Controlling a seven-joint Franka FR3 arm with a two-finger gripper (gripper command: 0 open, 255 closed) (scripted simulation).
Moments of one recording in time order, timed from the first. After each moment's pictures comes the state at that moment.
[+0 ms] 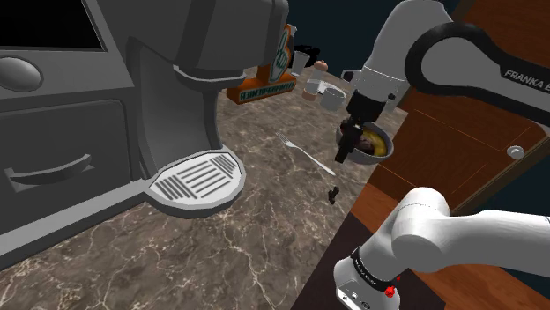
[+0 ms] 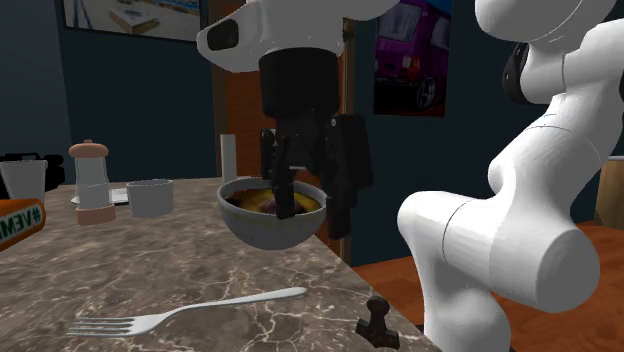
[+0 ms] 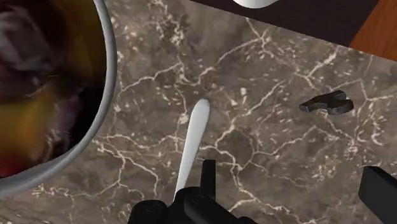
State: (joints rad) arm 0.22 -0.95 0.01 -2.55 0.05 1.55 -0.28
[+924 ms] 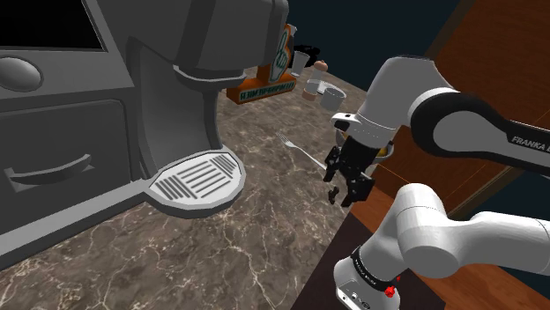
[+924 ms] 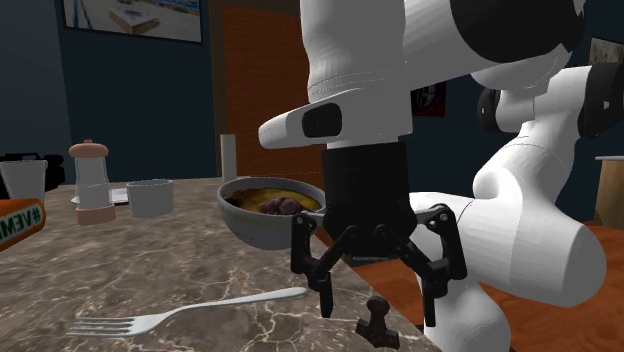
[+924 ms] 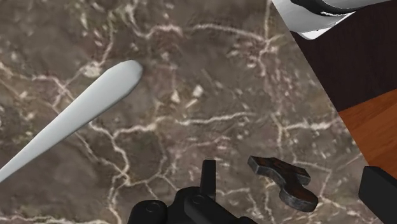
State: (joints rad) arm 0.47 -1.14 -0.05 -2.84 0.06 1.65 -0.71
